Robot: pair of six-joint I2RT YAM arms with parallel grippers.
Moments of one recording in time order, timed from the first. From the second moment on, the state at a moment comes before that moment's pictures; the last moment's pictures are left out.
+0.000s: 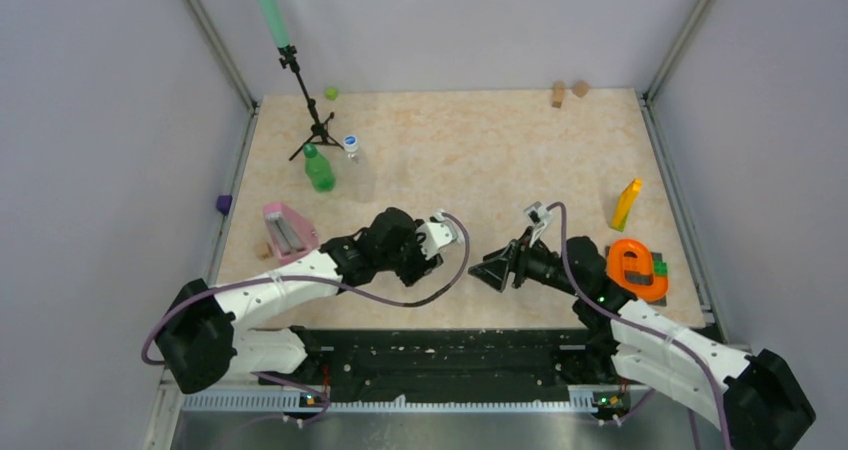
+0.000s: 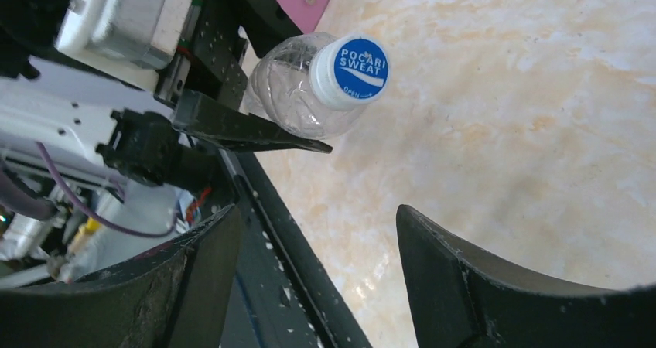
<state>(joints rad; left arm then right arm) -0.85 1.22 0.72 -0.25 0.16 0.27 0.67 0.77 0.23 0.37 -0.41 0.58</state>
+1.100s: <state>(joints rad) -1.02 1.16 0.49 0.05 -0.11 0.50 0.67 0.87 0.28 0.43 -0.30 1.11</state>
